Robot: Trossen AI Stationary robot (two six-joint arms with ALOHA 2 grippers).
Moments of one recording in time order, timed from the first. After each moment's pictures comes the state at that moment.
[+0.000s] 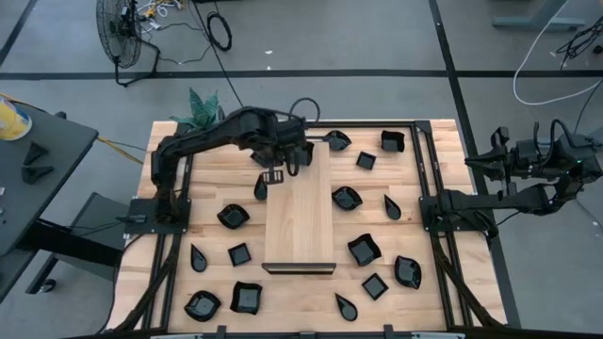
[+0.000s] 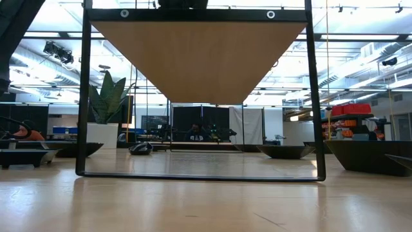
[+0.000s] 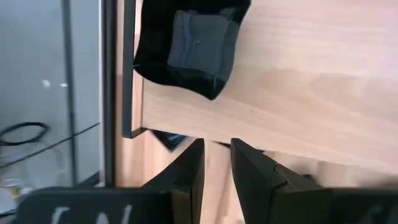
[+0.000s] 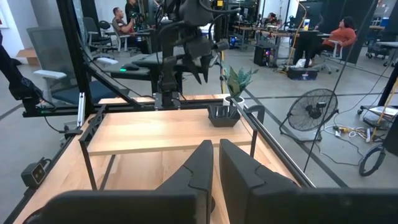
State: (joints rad) left arm 0.18 1.92 2.18 -1.57 -0.24 0.11; right arm -0.01 0.11 1.16 -1.17 0.11 -0.01
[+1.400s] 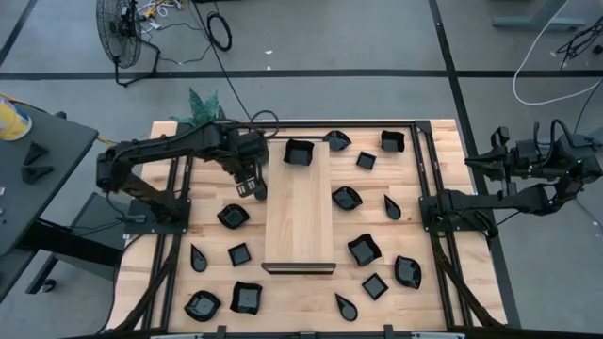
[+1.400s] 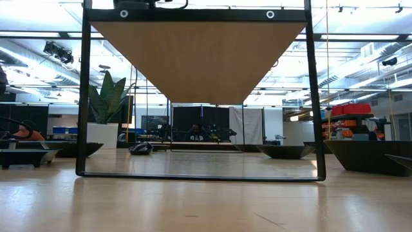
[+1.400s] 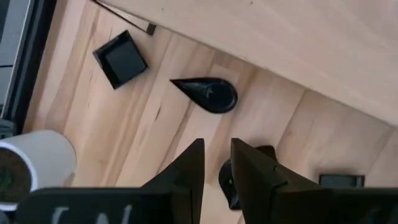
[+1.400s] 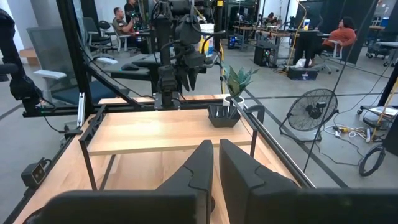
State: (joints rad) left arm 0.21 1.47 1.43 -1.25 -0.13 -0.17; right arm -0.01 0.11 1.16 -1.17 0.11 -0.01
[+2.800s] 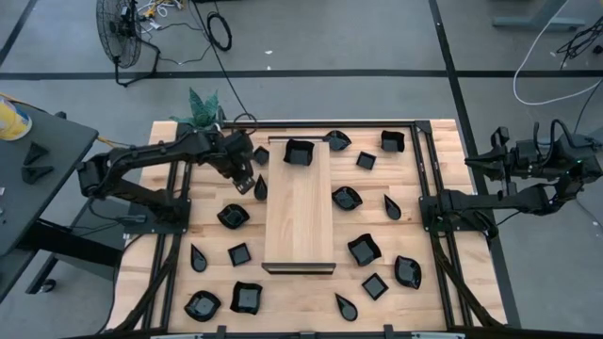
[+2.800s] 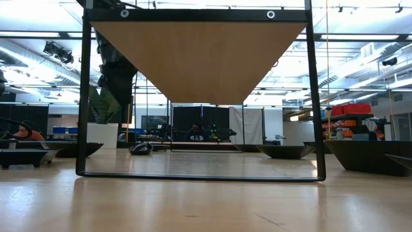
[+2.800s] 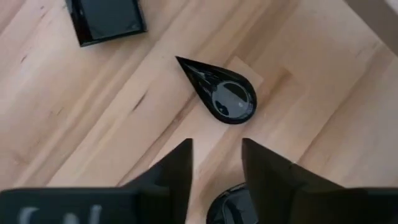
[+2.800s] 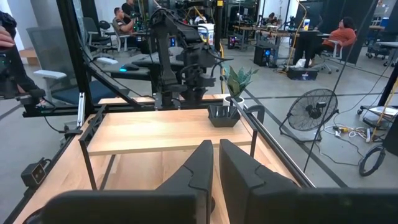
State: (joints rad) left arm 0.43 1.33 0.96 -0.85 0.05 -0.26; right arm -0.01 0.11 1.16 -1.17 0.11 -0.01
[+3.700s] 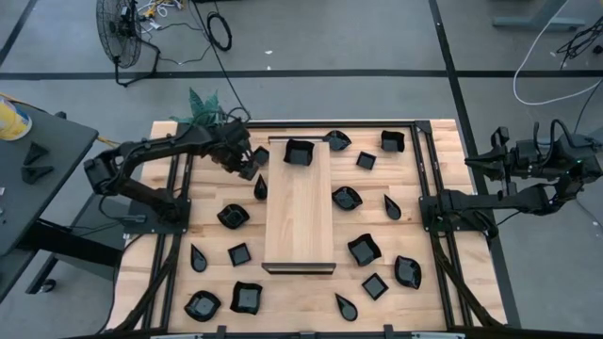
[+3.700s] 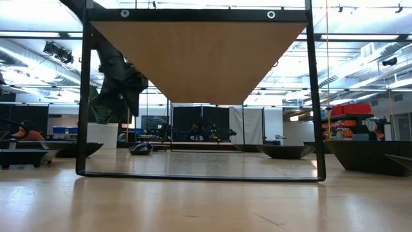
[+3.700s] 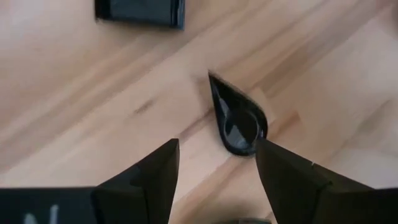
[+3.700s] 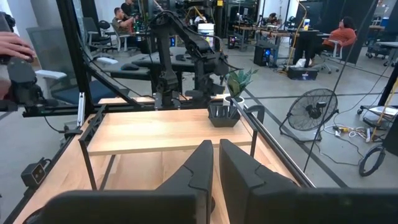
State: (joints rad) left arm 0.61 1.39 0.86 -0.68 0.23 -0.42; right arm -0.01 0.11 1.16 -1.17 0.11 -0.01
